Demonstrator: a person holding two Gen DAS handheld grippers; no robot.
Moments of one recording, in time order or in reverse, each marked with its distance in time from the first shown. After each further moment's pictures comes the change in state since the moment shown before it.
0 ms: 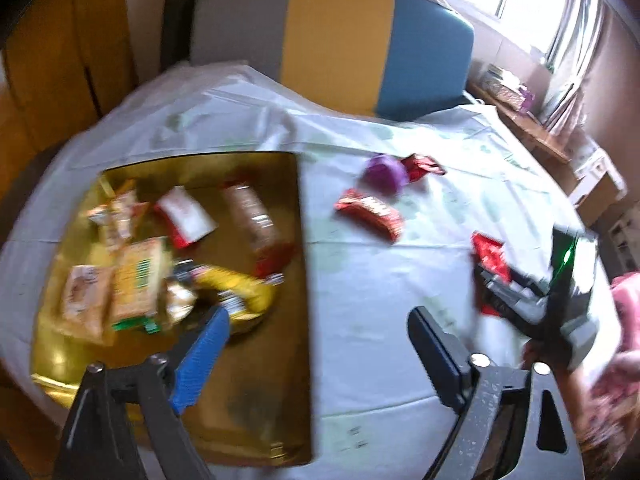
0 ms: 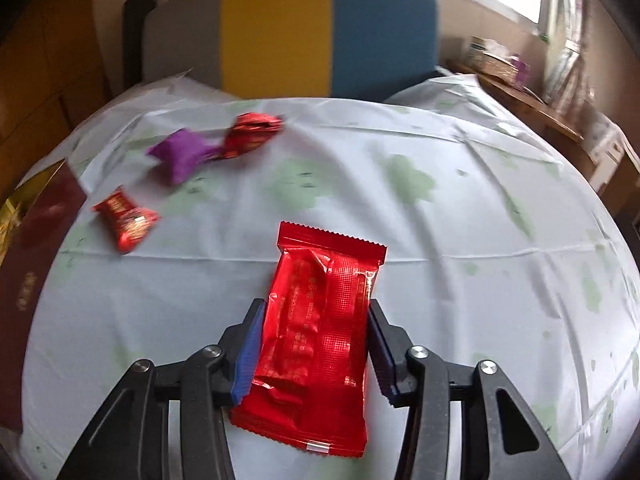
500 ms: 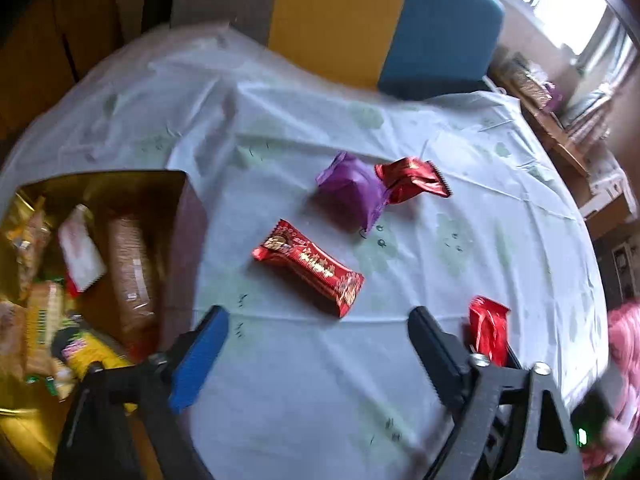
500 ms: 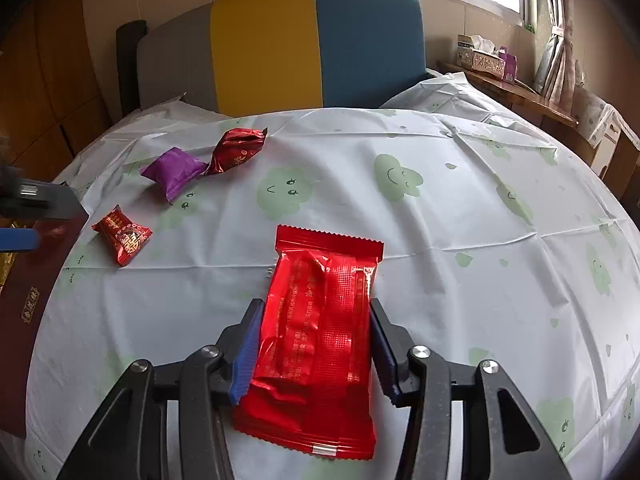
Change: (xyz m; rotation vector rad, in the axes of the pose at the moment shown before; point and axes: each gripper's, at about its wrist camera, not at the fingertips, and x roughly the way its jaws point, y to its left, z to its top) left arm 0.116 -0.057 0.074 -0.089 0.144 0.008; right arm -0.001 -0.007 -0.009 0.047 -0.058 0.035
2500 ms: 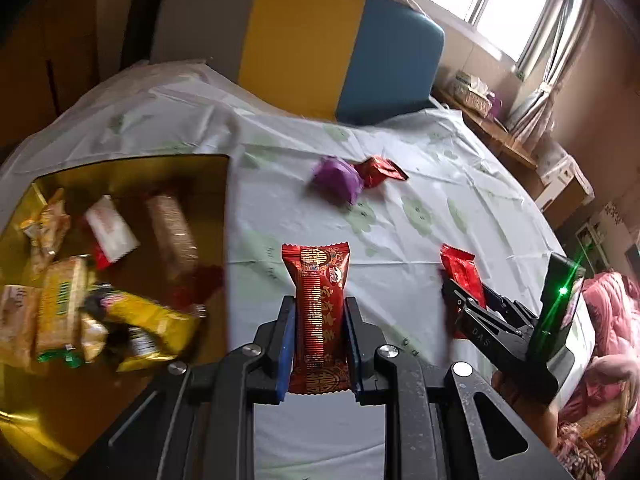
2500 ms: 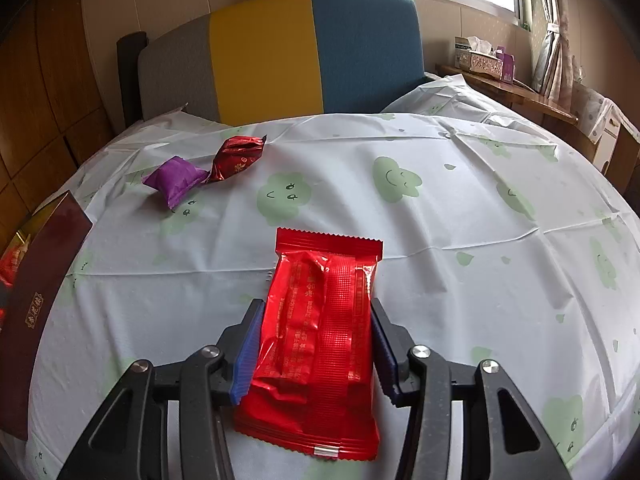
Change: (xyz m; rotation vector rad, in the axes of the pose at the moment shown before) left arm -0.068 0.055 -0.077 0.114 -0.181 -0.136; right arm 0.000 -0.006 -0.002 0.019 -0.032 0.030
